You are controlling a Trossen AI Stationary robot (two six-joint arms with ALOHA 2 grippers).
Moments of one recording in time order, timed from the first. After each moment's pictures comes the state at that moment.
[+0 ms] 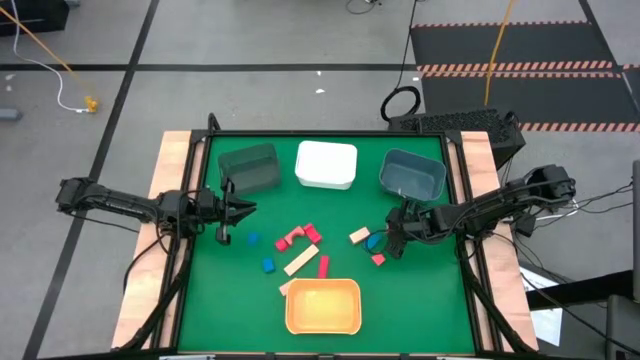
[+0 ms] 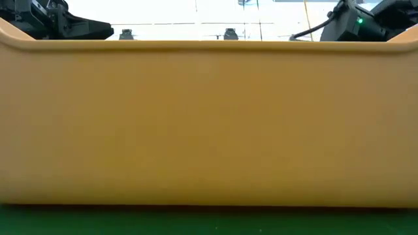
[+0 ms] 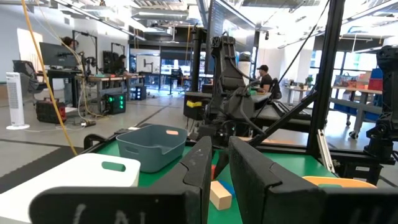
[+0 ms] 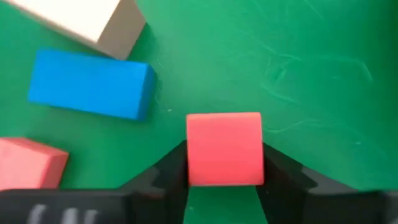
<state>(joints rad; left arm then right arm) -0.12 0.47 0.02 0.65 -0.17 -0.02 0.20 1.31 0.46 -0.37 0.23 0.80</state>
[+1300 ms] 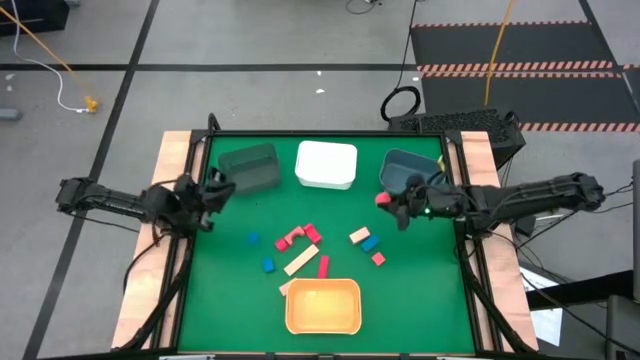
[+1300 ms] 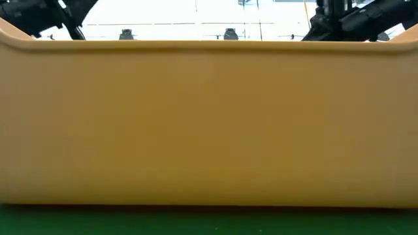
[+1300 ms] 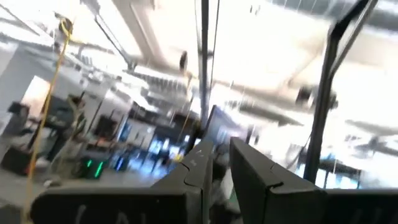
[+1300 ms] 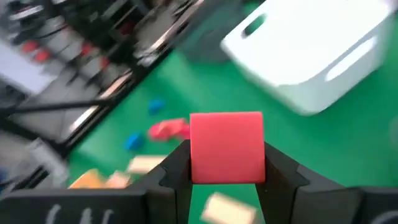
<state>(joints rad) -0.12 0.47 0.02 1.08 -0.24 -0.18 0.04 0.78 0.46 -0.12 0.30 0.78</state>
